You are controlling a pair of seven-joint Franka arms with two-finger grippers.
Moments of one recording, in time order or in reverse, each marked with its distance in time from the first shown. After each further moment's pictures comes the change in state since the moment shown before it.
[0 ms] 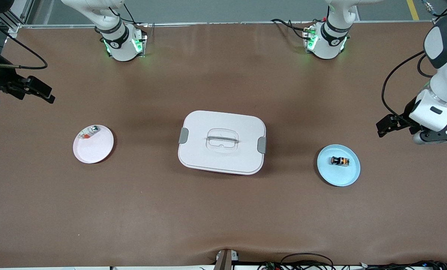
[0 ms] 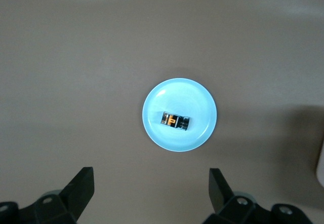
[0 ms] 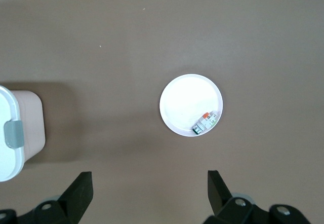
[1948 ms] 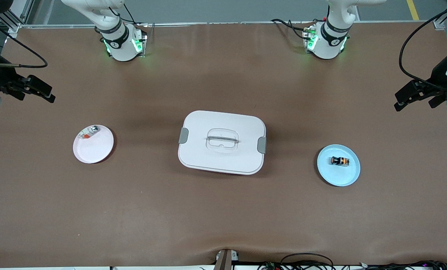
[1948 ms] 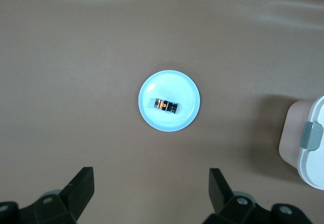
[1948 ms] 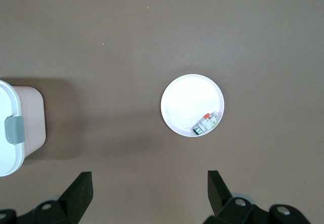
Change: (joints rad) left arm -0.113 -0.094 0.111 0.123 -0.042 -0.221 0.012; right arm -0.001 0.000 -0.004 -0.003 0.009 0.001 -0.018
